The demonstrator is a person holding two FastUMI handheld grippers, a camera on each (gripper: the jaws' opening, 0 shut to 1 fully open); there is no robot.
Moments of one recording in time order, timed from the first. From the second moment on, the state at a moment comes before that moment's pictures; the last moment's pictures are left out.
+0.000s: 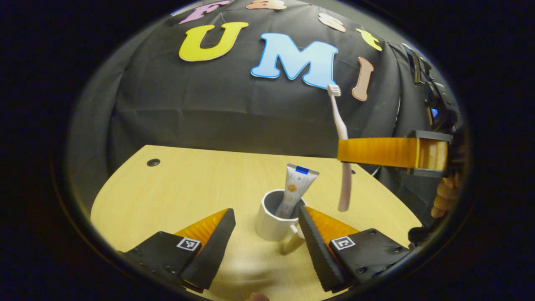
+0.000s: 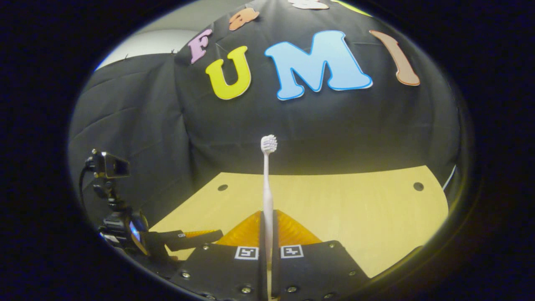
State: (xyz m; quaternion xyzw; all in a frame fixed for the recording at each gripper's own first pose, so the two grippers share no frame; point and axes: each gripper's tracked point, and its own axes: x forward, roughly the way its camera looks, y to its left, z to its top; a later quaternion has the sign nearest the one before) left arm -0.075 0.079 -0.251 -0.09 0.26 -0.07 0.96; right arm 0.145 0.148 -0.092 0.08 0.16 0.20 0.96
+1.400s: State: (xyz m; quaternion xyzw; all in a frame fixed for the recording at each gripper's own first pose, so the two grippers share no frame) left arm -0.125 0.099 -0.280 -0.12 0.31 -0.04 0.94; right arm 0.171 0.179 -0.117 -0.03 0.15 0.19 0.97
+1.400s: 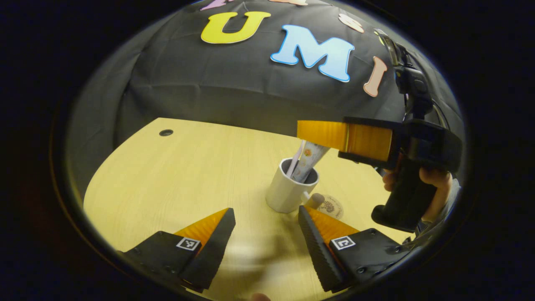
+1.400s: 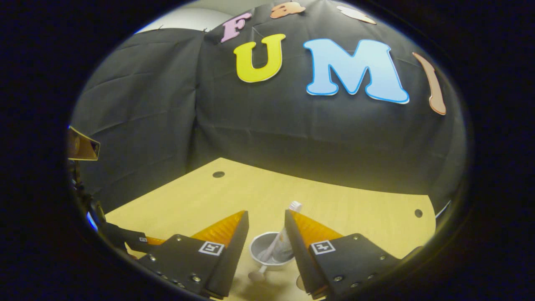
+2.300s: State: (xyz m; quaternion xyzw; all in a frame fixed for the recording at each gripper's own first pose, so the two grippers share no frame) left arm -0.095 0.038 -0.255 -0.10 0.33 -0.06 0.94; right arm 0.103 0.039 -0.055 0.01 0.11 0.07 0.99
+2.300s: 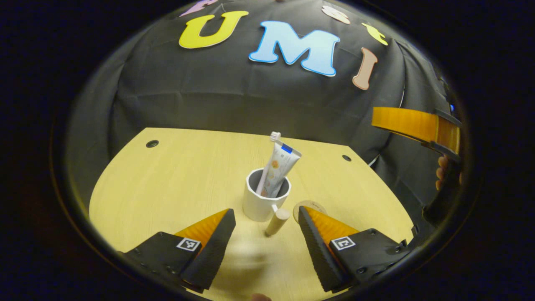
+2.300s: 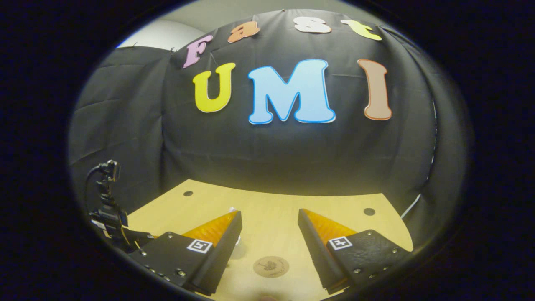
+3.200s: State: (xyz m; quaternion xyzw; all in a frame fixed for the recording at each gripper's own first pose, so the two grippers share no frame) left arm -0.049 0.023 -0.327 -0.08 0.56 -0.02 0.83; right arm 0.066 -0.023 -0.127 0.10 0.20 0.05 0.97
